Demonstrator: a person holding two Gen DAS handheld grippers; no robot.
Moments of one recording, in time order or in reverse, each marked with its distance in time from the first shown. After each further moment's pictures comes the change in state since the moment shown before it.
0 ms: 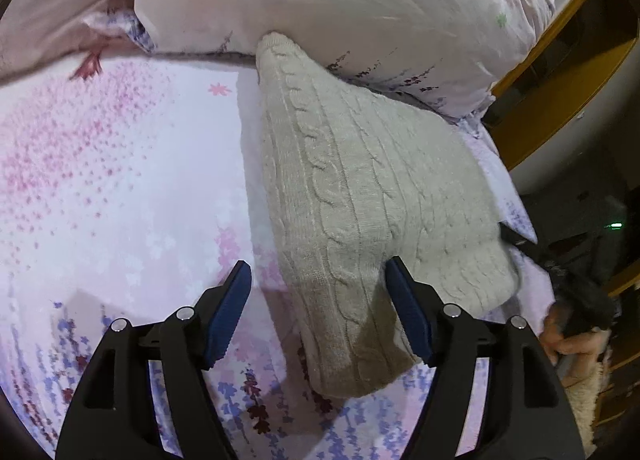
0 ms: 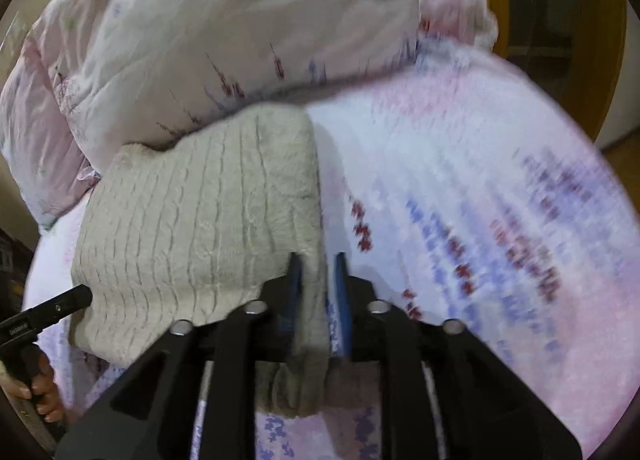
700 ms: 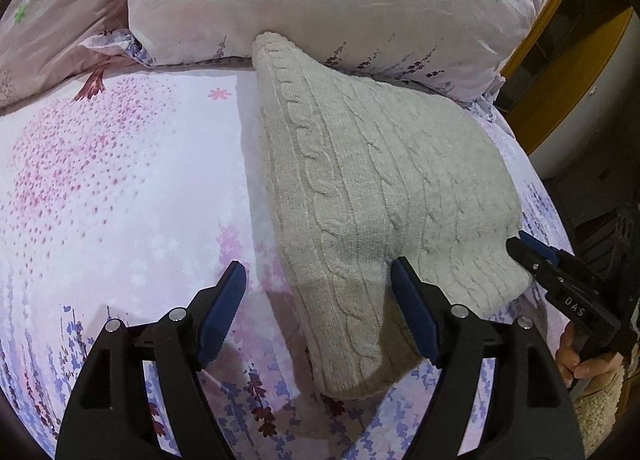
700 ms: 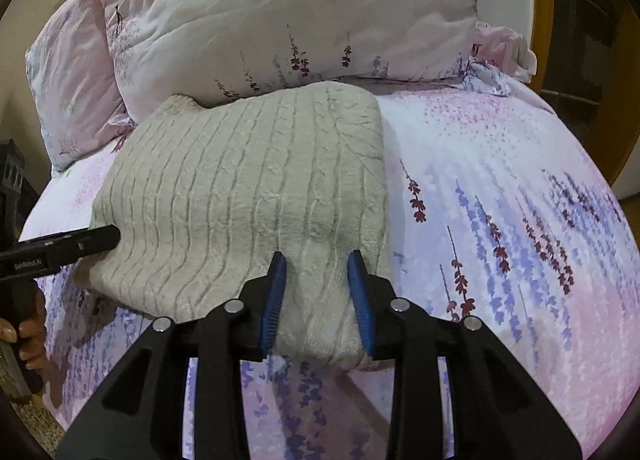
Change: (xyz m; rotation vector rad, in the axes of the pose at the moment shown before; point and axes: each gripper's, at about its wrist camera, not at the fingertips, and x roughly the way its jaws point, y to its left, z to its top) left arm 0.014 -0.022 -0.013 0.071 -0.005 0.093; right arm 0.005 0.028 -0.035 -0.146 0.031 0.075
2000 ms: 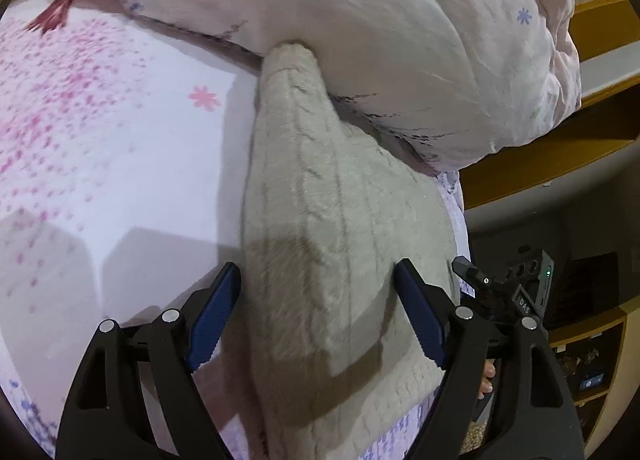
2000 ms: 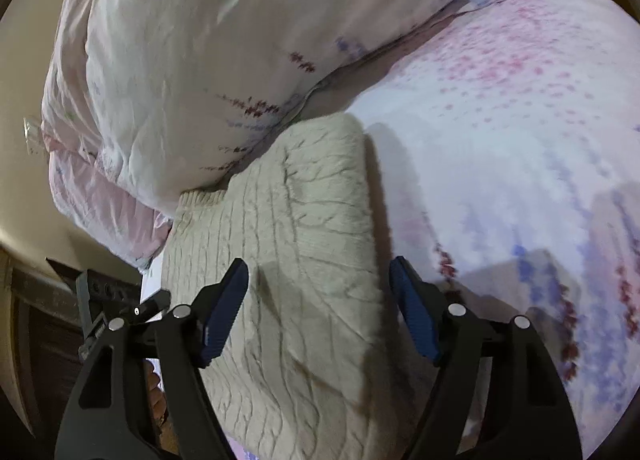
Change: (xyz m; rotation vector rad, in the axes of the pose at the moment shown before) left arm 0.030 0.053 0.061 -0.356 0.066 -0.330; right arm 0.072 -0.063 0.074 0.410 0.162 0.421
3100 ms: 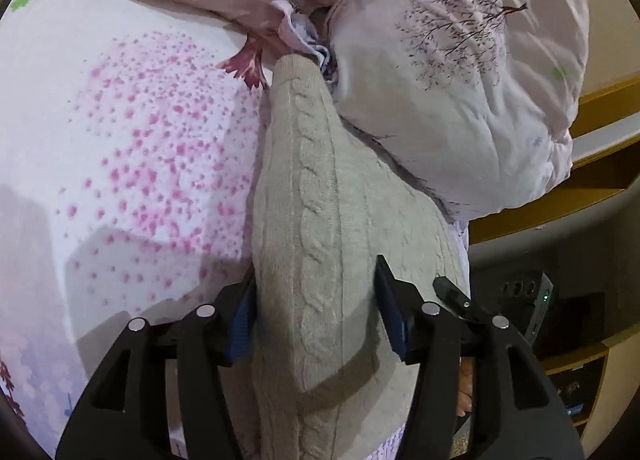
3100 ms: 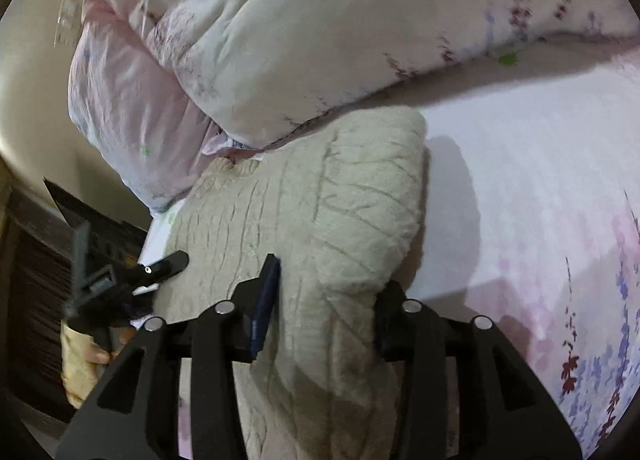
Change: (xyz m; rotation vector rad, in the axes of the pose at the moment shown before) left arm -0.107 0.111 0.022 -0.108 -0.093 -0.009; right arm 0.083 0.140 -0.050 -0.181 0.053 0.035
